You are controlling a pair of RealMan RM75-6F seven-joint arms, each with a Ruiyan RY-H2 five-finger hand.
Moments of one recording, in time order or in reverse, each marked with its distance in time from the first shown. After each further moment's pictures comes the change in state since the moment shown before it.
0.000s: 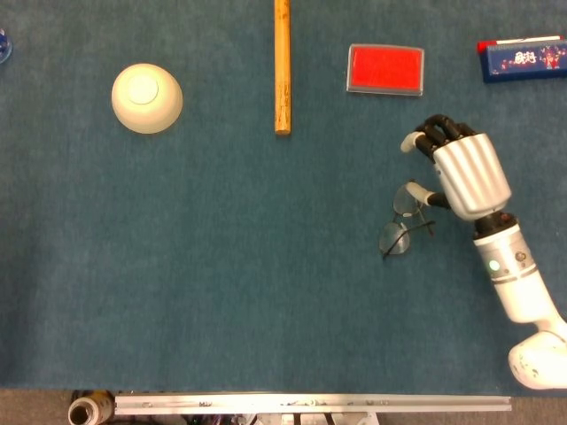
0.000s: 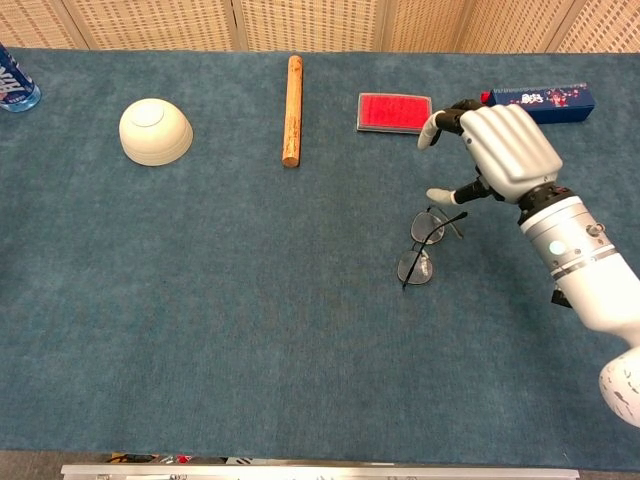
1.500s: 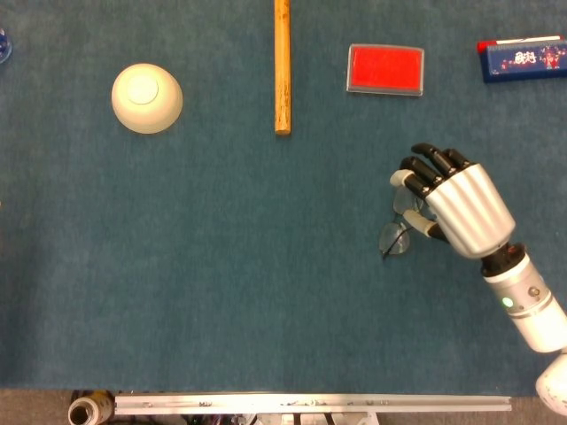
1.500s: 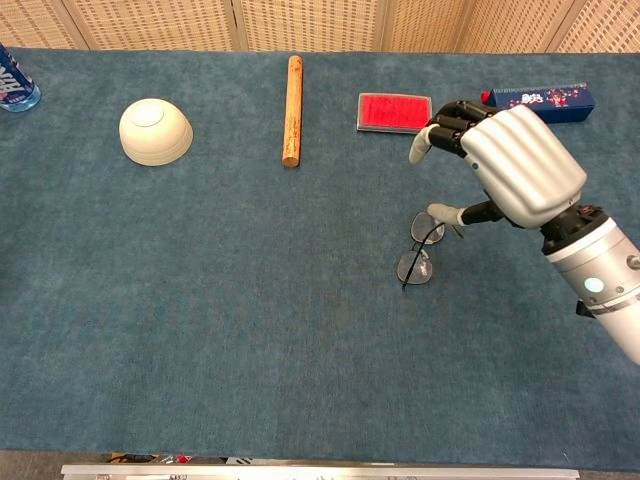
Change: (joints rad) left arm -0.003 -0.004 0.006 -0.003 -0.003 -0.011 0.019; right arm -0.045 0.087 -0.093 -0.083 -0.247 0.123 -0.069
